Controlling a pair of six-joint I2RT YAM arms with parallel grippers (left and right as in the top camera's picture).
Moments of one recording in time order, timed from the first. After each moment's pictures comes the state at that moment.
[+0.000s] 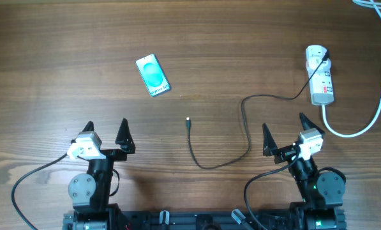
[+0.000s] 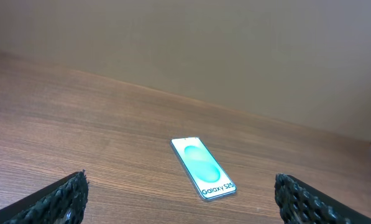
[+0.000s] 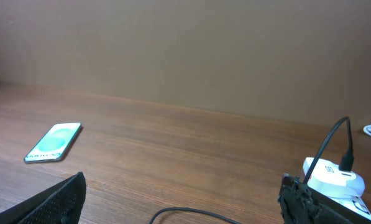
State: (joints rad) left arm 0.06 0.01 0.01 -0.04 0.09 -0.27; right arm 0.04 0.02 0.01 0.01 -0.24 -0.03
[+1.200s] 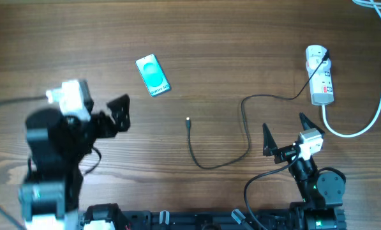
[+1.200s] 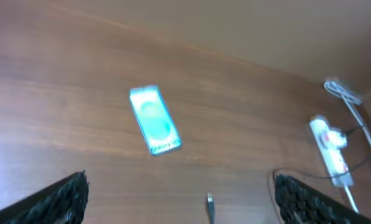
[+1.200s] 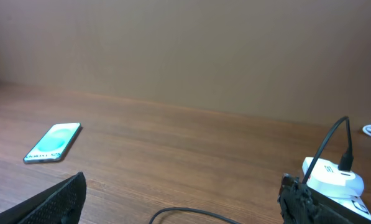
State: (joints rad) left arm 0.06 0.79 0.94 -0.71 0.30 -0.27; right arm 0.04 0.02 0.01 0.01 -0.24 -0.03
